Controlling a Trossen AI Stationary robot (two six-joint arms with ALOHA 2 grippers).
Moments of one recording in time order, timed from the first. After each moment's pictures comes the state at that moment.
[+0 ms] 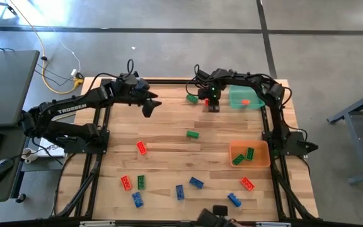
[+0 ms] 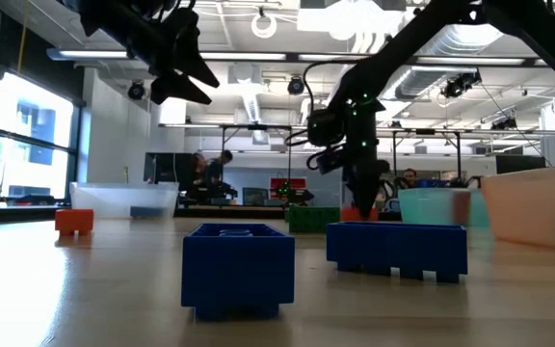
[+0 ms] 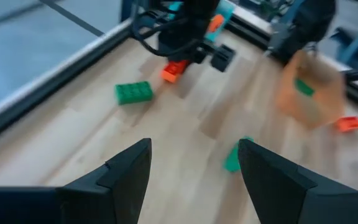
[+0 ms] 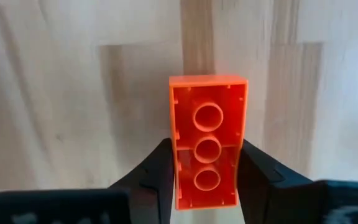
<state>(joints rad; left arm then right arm) 0.62 1.11 0.84 -0.30 0.16 -0.19 -0.63 2.08 1.50 -0.97 -0.03 -0.56</state>
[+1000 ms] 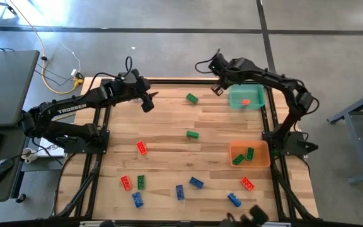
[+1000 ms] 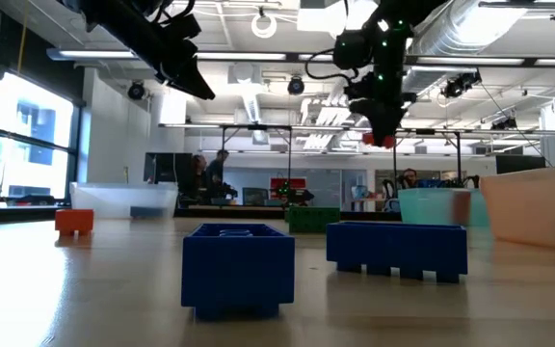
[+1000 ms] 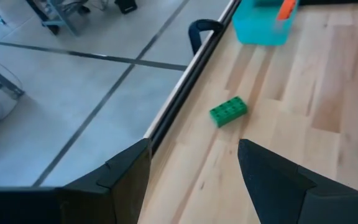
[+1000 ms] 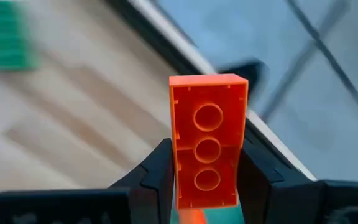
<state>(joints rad) 0.62 1.11 0.84 -0.23 -0.15 0.27 -0.63 1.70 1.50 -1.08 0.41 0.13</state>
